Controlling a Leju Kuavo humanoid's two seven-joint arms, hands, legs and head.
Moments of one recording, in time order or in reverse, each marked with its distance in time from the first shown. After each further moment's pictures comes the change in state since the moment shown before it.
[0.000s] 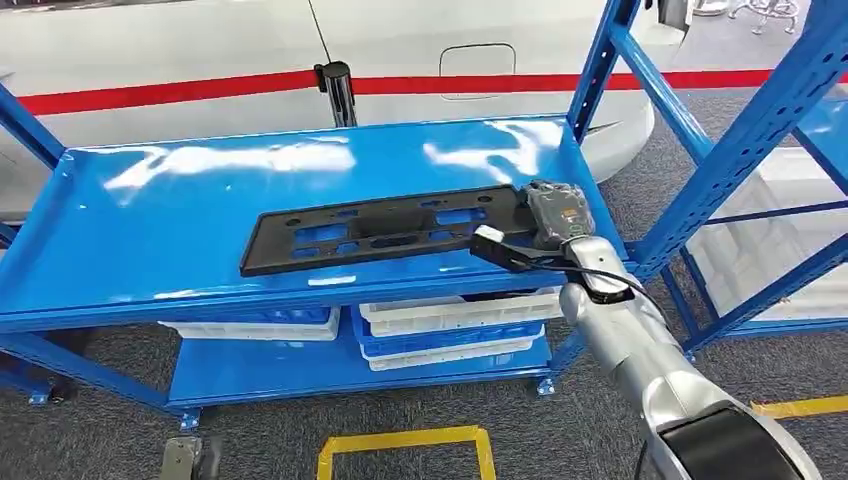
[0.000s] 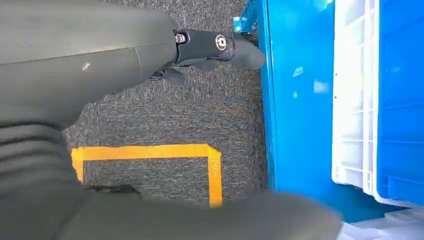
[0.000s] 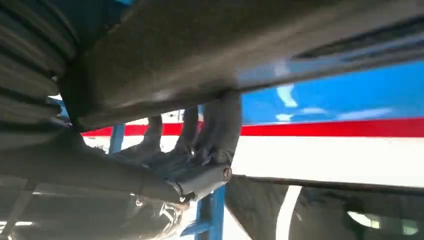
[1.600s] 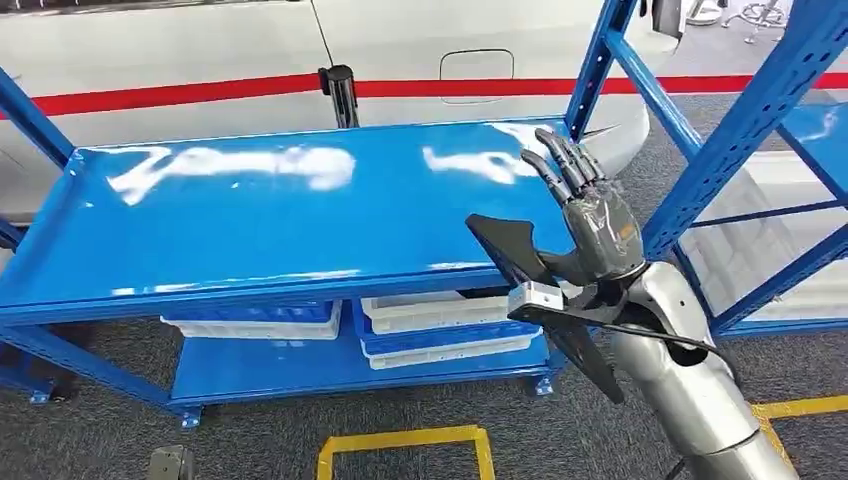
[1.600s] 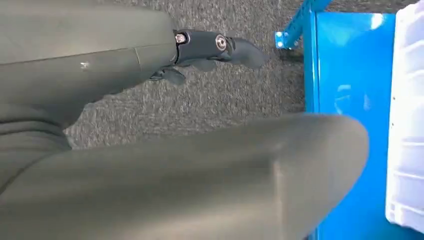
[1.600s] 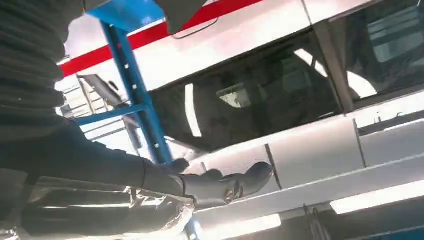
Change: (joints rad) left arm 0.012 0.014 0.074 -0.001 -0.048 0.016 0.115; right arm 0.342 -0.225 -0.082 -0.912 -0.323 0.044 -0.249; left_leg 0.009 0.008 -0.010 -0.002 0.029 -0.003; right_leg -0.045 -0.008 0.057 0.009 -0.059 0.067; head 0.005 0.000
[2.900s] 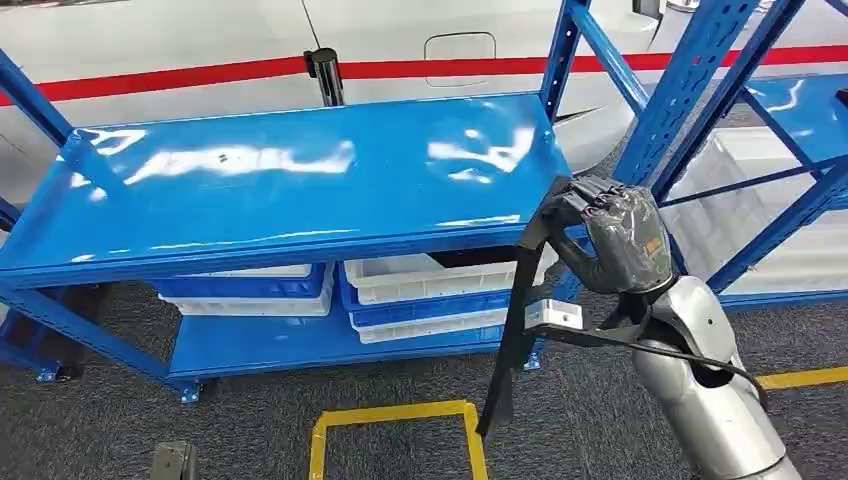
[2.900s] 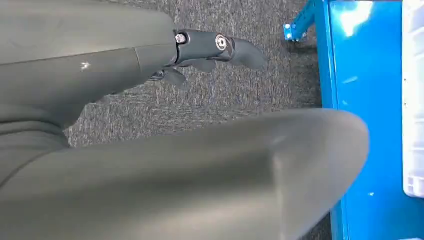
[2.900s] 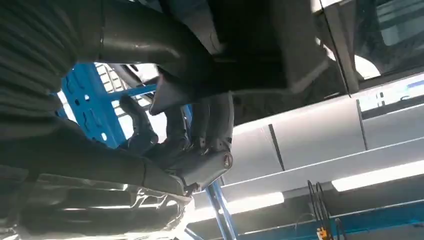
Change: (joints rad) left arm -0.010 0.009 0.001 0.000 -0.021 -0.018 -0.027; right arm 0.084 -0.021 -0.077 -0.130 0.054 0.017 -0.003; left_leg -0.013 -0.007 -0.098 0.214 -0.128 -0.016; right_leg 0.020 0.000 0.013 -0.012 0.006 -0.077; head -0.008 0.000
